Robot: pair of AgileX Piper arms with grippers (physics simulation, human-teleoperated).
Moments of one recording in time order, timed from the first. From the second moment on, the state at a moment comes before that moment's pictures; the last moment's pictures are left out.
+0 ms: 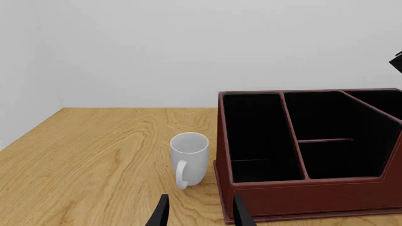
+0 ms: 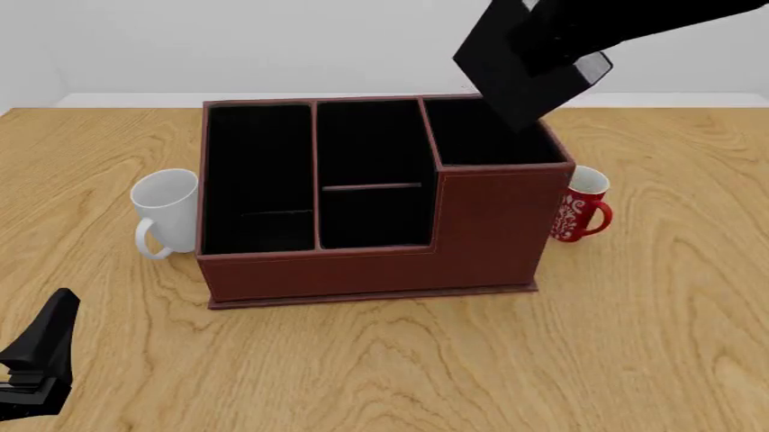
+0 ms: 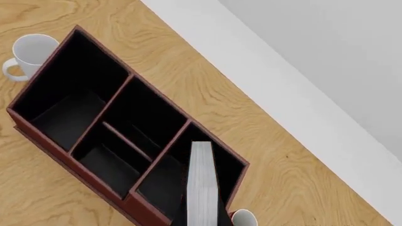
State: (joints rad) left arm 0.00 0.00 0.00 0.00 0.00; right arm 0.42 1.35 -1.49 0.72 -0.44
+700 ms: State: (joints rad) left arm 0.00 0.00 0.00 0.00 0.00; right arm 0.39 1.44 -1.42 0.59 -0.41
